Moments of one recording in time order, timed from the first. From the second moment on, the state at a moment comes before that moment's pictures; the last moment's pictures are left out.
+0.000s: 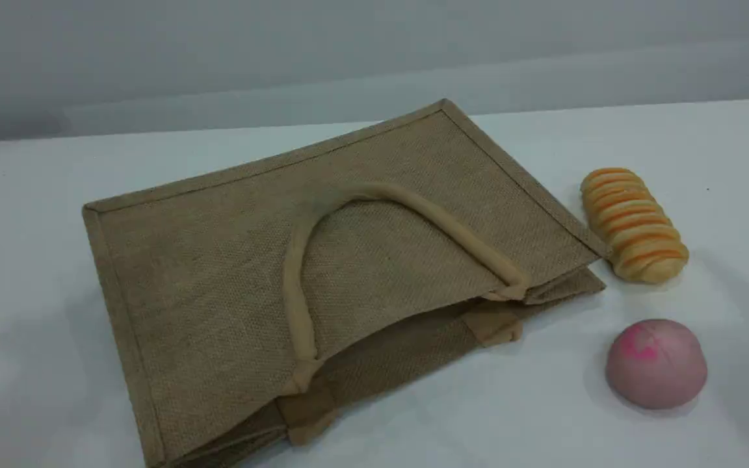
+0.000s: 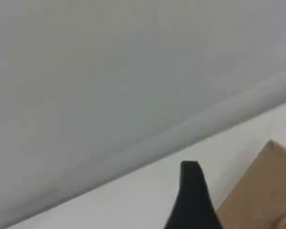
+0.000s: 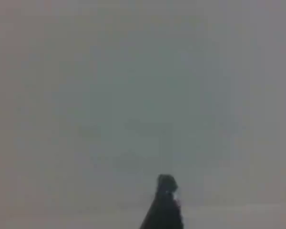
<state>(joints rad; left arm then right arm) -0.31 1.44 -2.11 0.05 1.22 0.19 0.43 1.14 -1.00 1.75 -0.40 -1.57</state>
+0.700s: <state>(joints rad) -0.31 0.61 -1.30 0.01 1.22 0.14 0.77 0.65 -0.88 1.75 -0.64 -1.57</state>
